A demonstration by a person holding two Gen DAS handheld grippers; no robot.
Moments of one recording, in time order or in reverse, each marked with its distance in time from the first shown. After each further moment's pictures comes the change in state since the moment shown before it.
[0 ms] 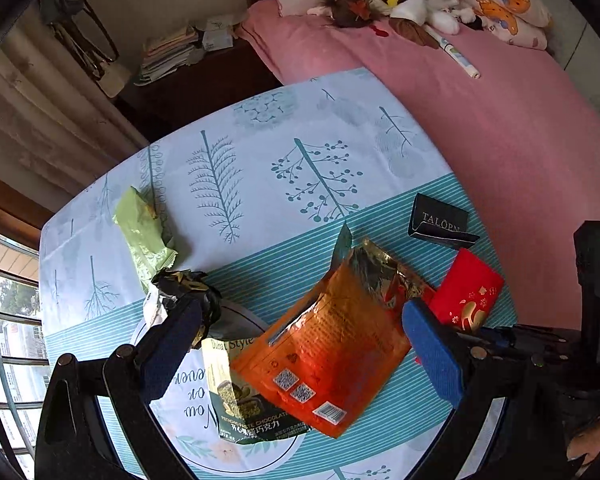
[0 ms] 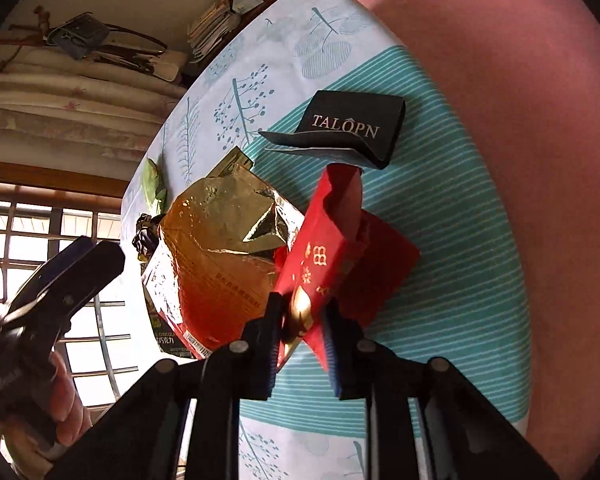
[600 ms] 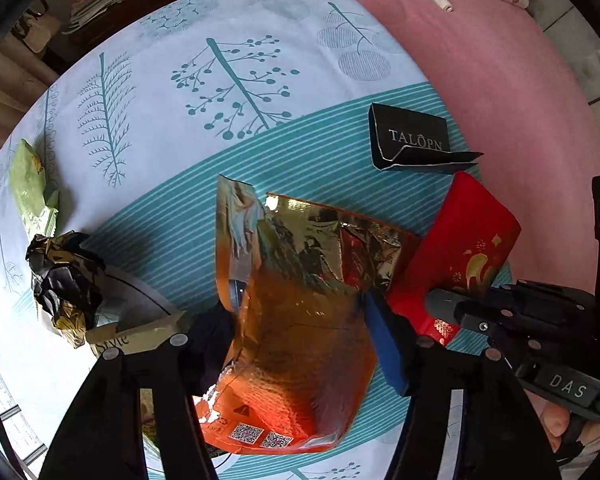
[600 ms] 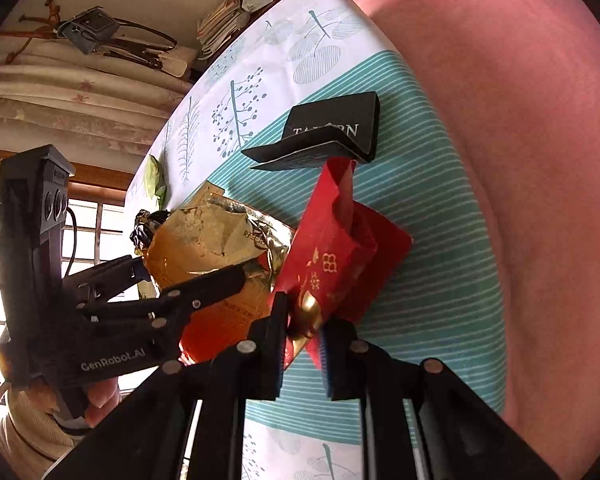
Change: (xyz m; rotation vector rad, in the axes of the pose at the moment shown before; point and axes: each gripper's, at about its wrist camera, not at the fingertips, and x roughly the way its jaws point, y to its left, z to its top) left arm 0.074 -0.034 -0.015 0.037 0.236 -0.185; right arm 0.000 -0.017 0.004 -0.028 0.012 0.026
